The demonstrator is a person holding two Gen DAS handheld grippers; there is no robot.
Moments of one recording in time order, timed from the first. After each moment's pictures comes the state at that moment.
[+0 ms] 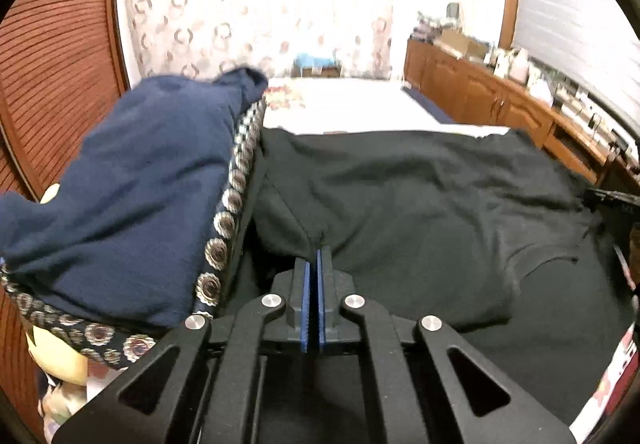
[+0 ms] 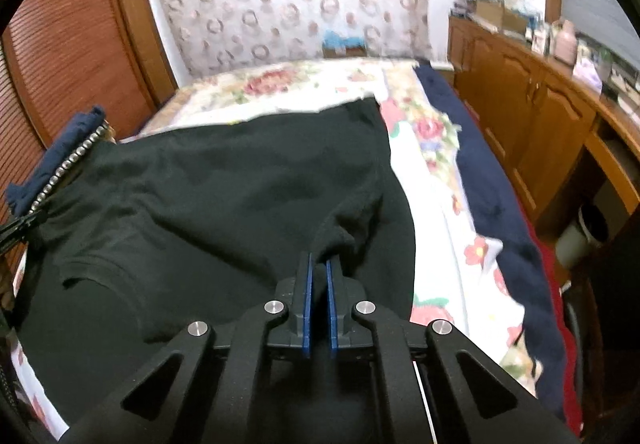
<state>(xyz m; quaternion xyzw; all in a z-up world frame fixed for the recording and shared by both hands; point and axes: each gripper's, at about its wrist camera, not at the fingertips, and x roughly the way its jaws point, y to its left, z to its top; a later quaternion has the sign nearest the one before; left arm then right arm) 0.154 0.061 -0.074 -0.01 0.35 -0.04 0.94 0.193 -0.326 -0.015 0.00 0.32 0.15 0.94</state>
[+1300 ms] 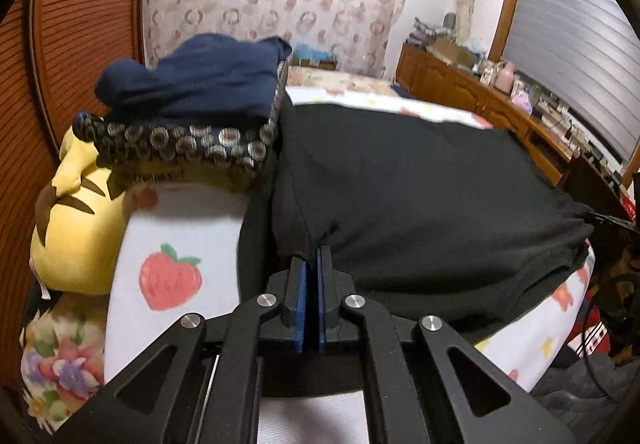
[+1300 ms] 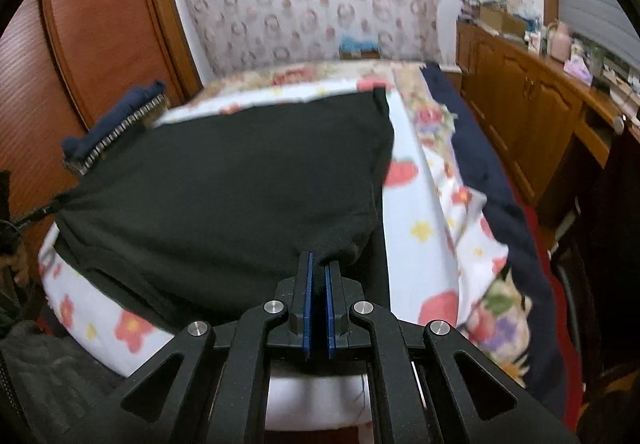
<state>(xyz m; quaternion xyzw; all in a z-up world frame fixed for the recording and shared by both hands) 0.020 0.096 -0.096 -0.06 0.37 -0.05 0.93 0.038 -0.359 -0.029 0.00 0.33 0.17 0.93</state>
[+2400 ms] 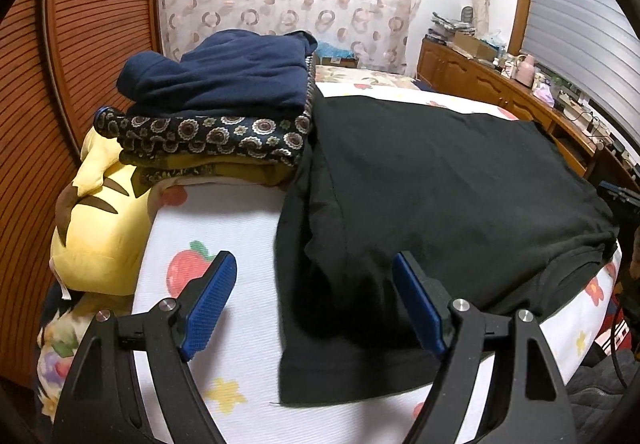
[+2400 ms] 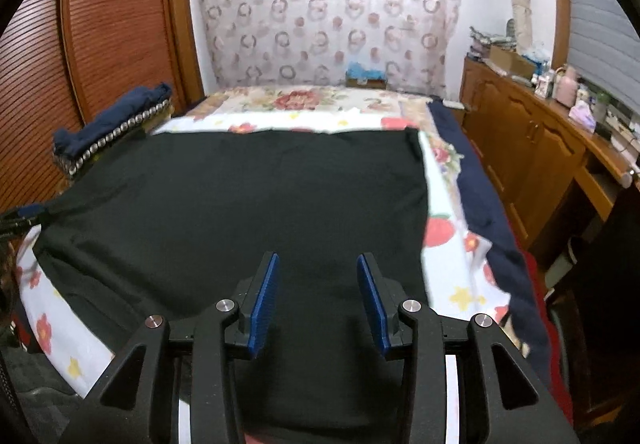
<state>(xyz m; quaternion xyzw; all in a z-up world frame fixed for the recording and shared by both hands) 0.020 0.108 -0.103 -0.04 0.36 -0.01 0.93 0.041 -0.307 -0.046 -0.05 0.27 0.17 0.95</state>
